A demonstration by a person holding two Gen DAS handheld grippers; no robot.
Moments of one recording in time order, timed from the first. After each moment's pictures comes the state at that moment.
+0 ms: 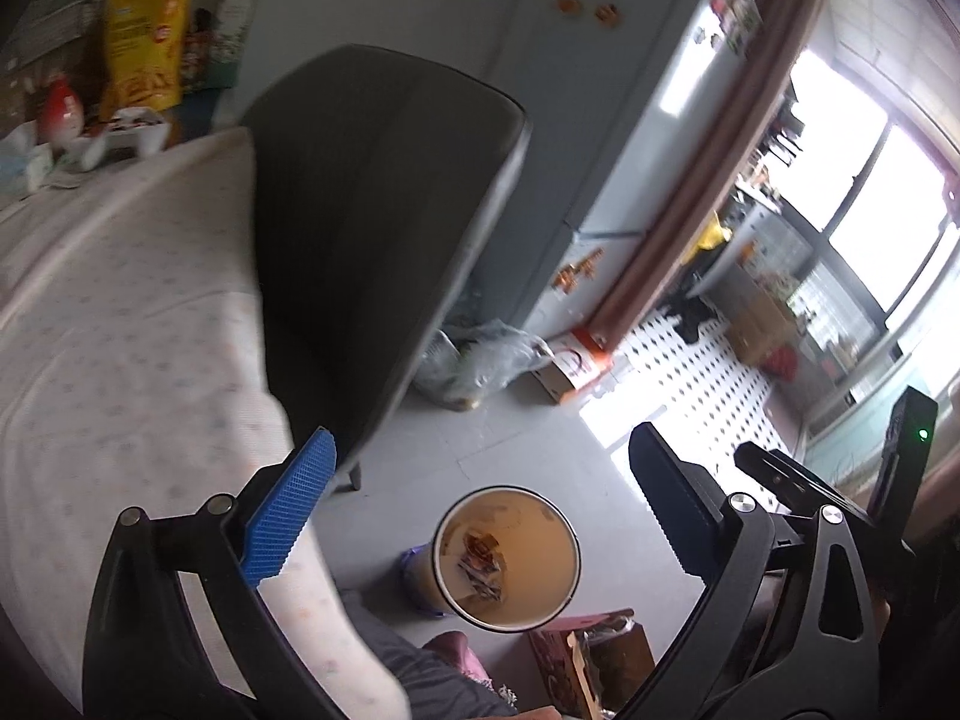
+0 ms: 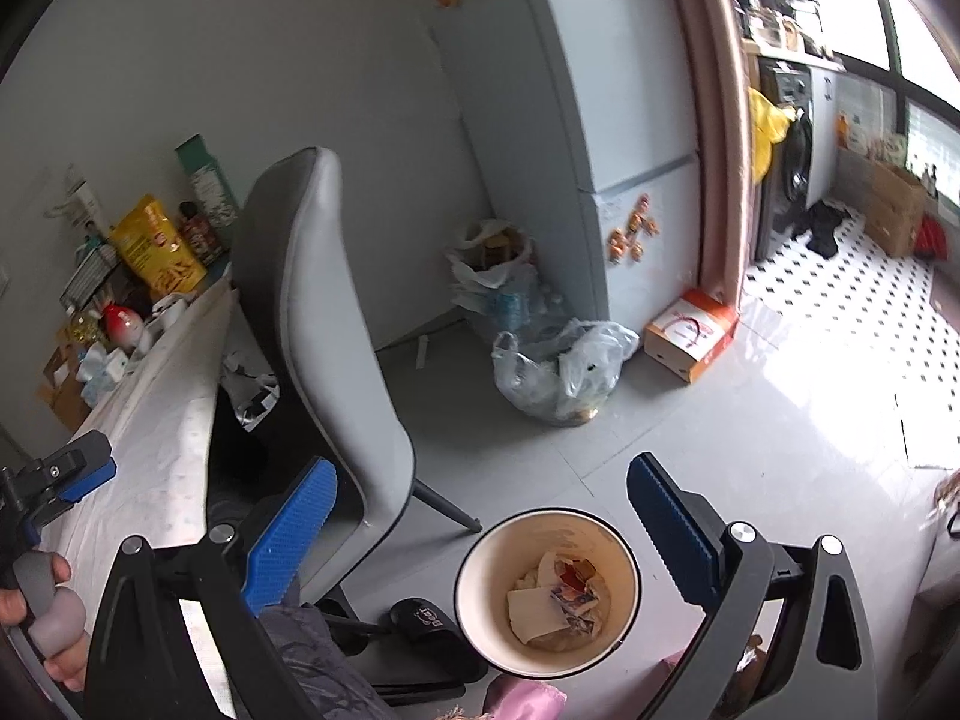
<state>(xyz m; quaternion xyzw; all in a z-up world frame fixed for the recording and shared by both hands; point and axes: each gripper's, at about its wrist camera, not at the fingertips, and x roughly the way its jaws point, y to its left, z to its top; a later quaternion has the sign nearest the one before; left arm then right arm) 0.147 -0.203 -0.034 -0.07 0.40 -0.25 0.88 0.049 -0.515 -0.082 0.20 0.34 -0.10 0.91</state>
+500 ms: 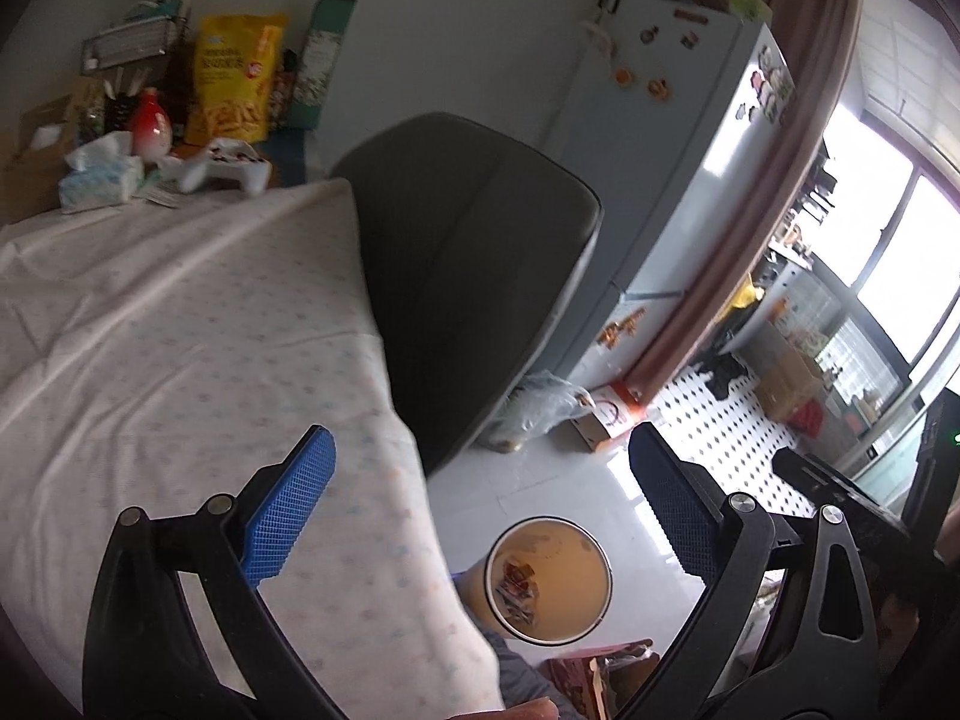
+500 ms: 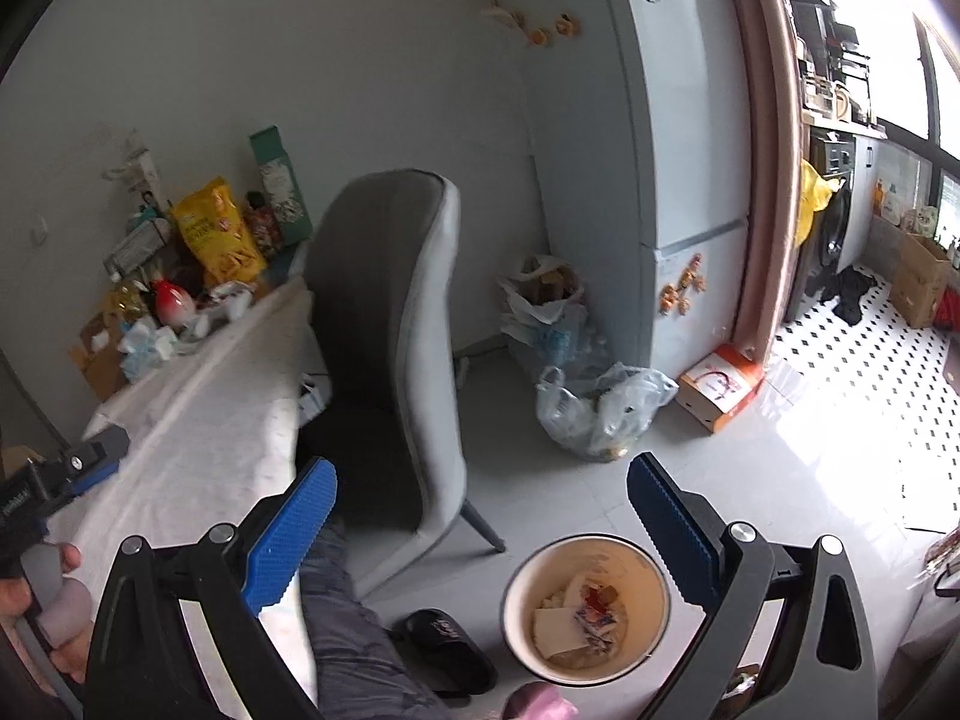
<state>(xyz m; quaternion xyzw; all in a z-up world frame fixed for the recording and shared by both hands) 0.121 -0.115 0.010 -0.10 0.35 -0.19 0.91 0.044 -0.433 -0.015 0.15 0.31 -0.07 0.94</state>
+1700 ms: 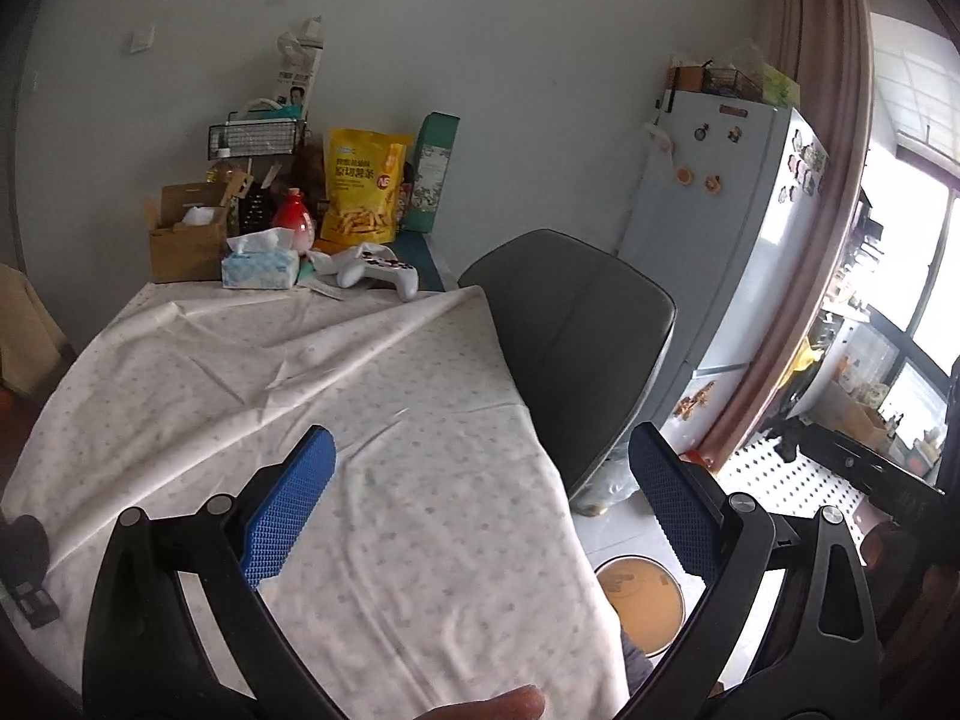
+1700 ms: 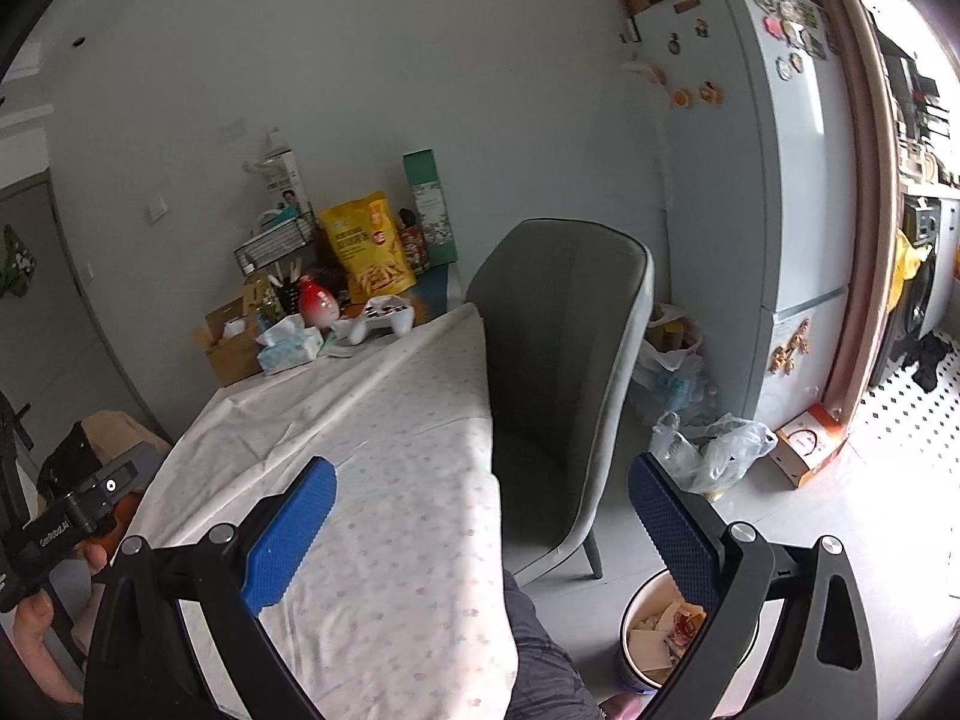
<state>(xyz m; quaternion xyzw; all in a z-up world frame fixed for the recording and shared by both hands) 0.020 0.007 0.083 -0.08 0.26 -0.09 0.96 0.003 -0.299 0.071 0.12 0.26 0.06 0.96</state>
